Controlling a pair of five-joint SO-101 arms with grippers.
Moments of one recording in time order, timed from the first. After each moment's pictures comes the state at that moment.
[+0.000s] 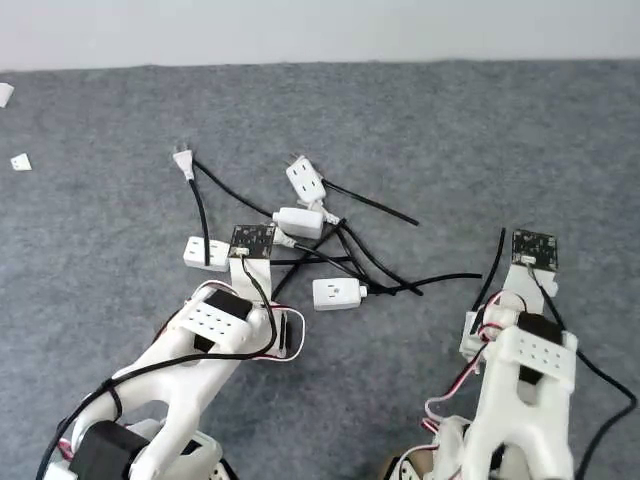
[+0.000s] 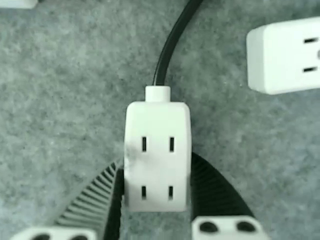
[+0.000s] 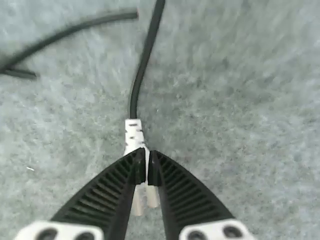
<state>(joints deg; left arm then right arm) 20.8 -16.9 60.4 52.7 30.7 20.9 -33.4 66.1 51.1 10.0</state>
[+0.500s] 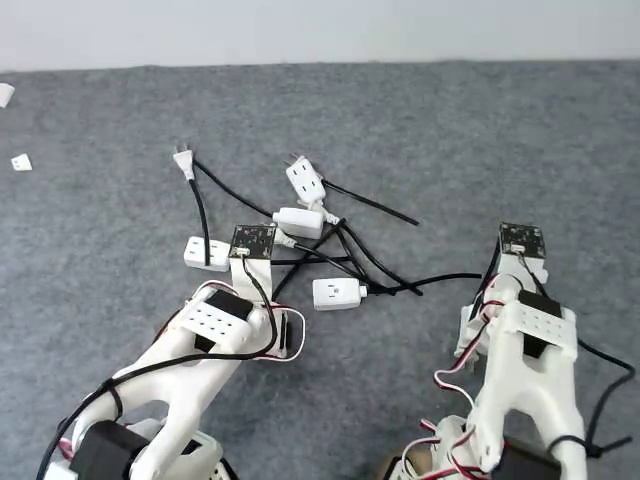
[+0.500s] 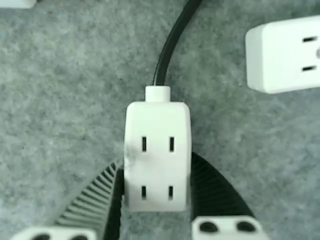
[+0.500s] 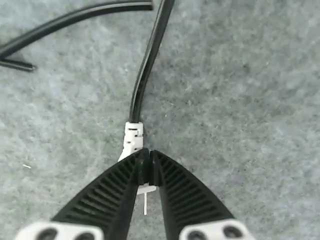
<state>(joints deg) 21.0 -16.9 60.4 52.7 30.6 19.4 -22.5 59.4 51.6 12.6</state>
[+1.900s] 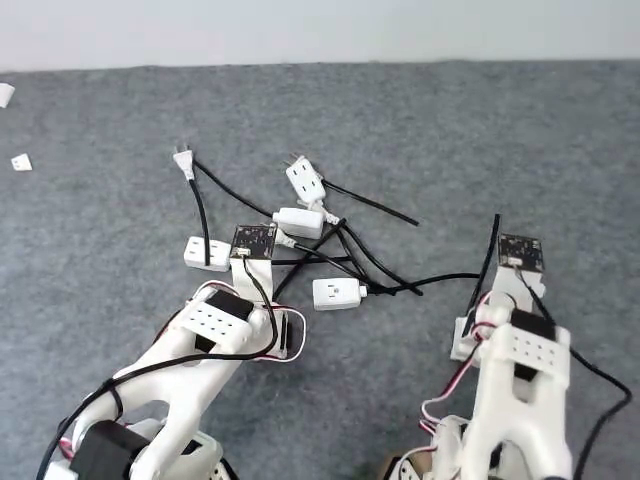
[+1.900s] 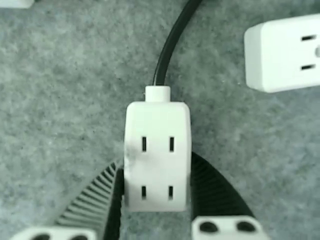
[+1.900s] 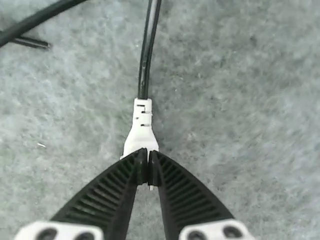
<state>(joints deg) 21.2 -16.9 60.4 52.7 30.6 18.5 -33.1 65.2 56.0 9.7</state>
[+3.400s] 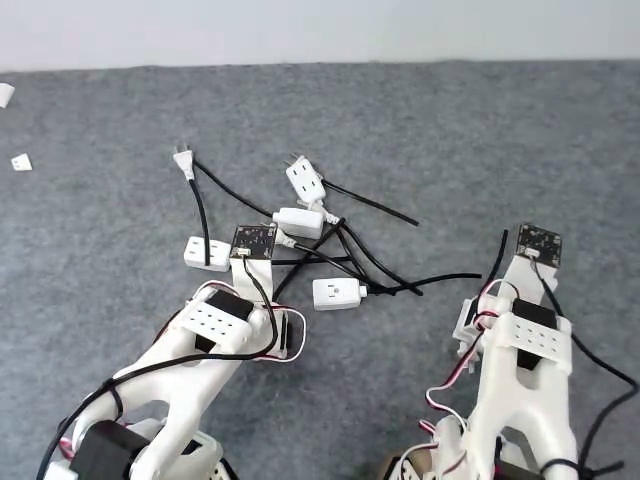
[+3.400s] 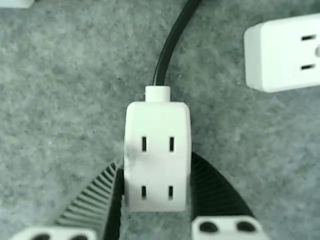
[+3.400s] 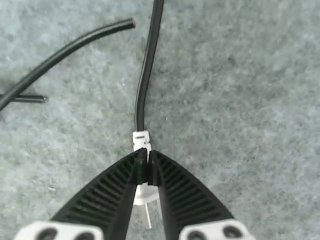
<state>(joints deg) 21.2 -16.9 60.4 52.7 30.6 18.1 -29.5 63.0 49.8 -0.7</state>
